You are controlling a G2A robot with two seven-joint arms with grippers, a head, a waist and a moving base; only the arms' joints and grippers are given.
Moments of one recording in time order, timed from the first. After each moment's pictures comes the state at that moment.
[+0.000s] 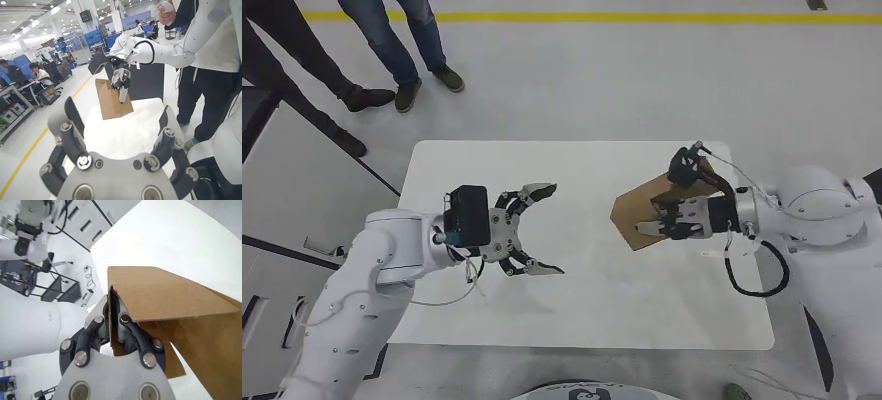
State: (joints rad) left arm 1.41 -0.99 -1.35 -2.06 1.00 -1.01 -0.04; right arm -1.20 -0.93 1.40 -1.95 -0.06 -0.39 1.43
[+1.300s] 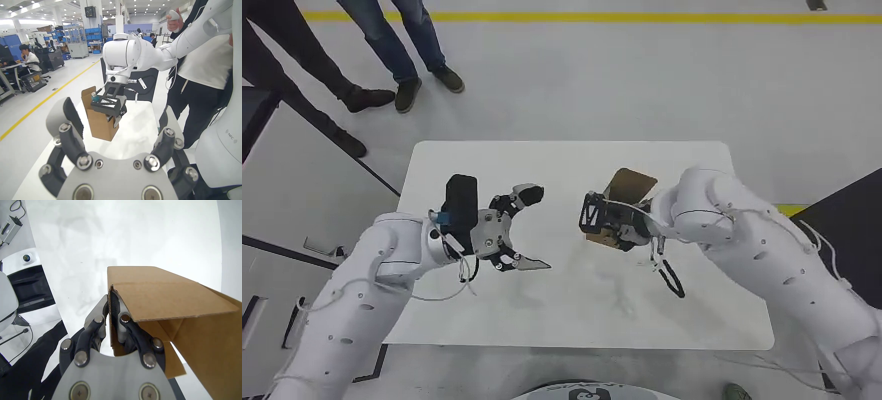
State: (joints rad) left arm 1.40 -0.92 -1.30 -1.93 0.84 -1.01 -0.03; right arm -0.85 -0.93 0.77 -1.88 -0.61 -0.47 1.35
